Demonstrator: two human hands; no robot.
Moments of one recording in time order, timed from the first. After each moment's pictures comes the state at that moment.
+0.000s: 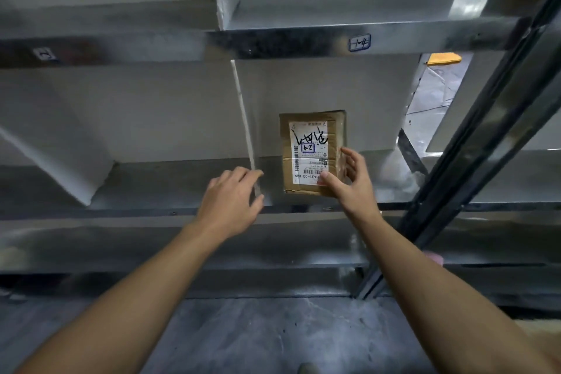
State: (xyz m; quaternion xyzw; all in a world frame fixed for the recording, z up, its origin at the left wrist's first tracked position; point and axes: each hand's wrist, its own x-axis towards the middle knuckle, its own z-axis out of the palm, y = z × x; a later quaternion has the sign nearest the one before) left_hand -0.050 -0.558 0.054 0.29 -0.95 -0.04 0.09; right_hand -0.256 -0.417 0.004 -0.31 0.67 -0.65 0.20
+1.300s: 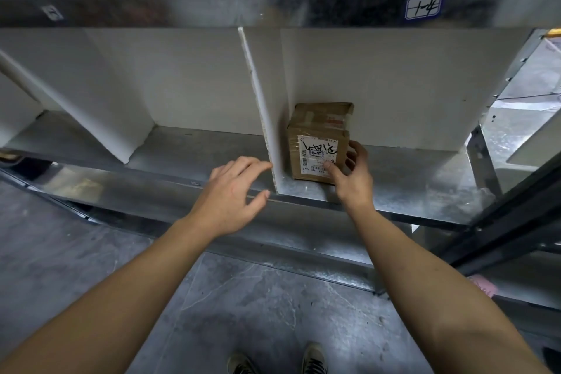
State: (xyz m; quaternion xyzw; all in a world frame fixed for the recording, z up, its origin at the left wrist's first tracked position) left_hand -0.043 -0.568 0.036 0.32 -0.94 -0.09 0.10; right_hand -0.289 -0.505 -0.059 -0.30 0.71 -0.58 0.25
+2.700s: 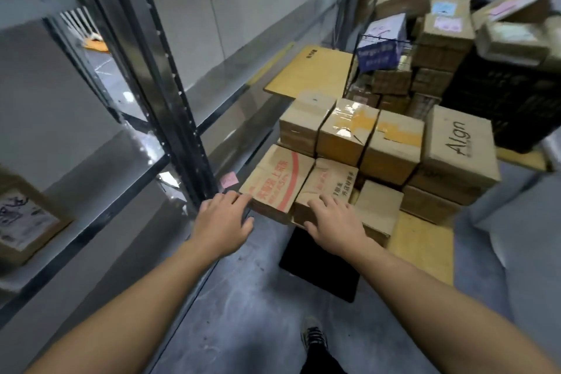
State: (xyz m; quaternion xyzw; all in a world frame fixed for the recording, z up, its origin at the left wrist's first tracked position) left_hand -0.118 -0.293 -0.013 -0.22 -0.97 -0.05 -0.03; right_hand -0.063 -0.055 -0.045 0.03 1.00 -0.06 0.05
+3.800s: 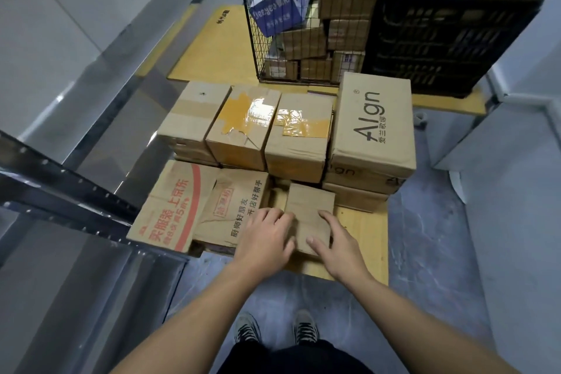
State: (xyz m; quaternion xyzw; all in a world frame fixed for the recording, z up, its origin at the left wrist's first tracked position) left_hand -0.111 -0.014 -0.086 -0.40 -0.91 -0.07 -0.09; right_hand -0.007 0.138 -0.132 0.31 0.81 -0.50 0.05
